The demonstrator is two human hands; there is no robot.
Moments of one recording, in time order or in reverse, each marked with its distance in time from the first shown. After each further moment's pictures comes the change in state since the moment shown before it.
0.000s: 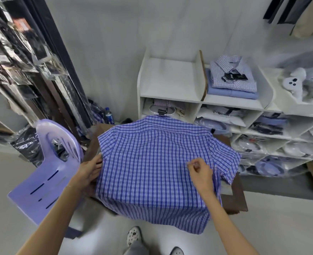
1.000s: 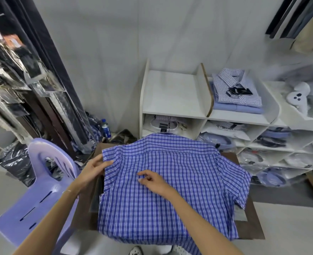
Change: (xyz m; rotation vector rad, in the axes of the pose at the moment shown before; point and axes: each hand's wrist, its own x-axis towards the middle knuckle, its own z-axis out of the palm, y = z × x) left_hand 0.039 0.074 0.001 0.186 -0.306 0.385; right_hand 0.047 -0.079 0.141 0.044 -0.778 0.091
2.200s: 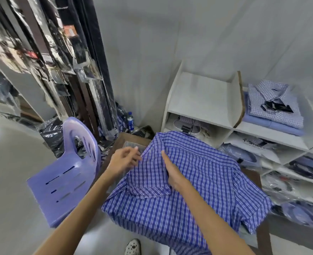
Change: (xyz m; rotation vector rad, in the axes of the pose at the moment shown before) left_hand -0.033 0.024 0.063 0.075 0.287 0.022; right_hand 0.029 -0.009 -0.019 0.457 -0.039 0.263
